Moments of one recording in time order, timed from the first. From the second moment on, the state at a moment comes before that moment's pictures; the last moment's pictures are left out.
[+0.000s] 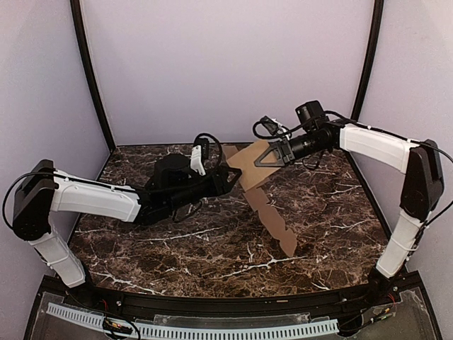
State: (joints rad) left arm -0.93 1.64 0.94 0.54 -0.07 -0.69; right arm 0.48 1.75 1.49 -0.58 -1.03 0.08
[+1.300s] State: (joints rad) left arm -0.93 1.64 0.87 0.66 -0.07 -0.71; right arm 0.57 1.80 1.09 0.90 -1.43 1.10
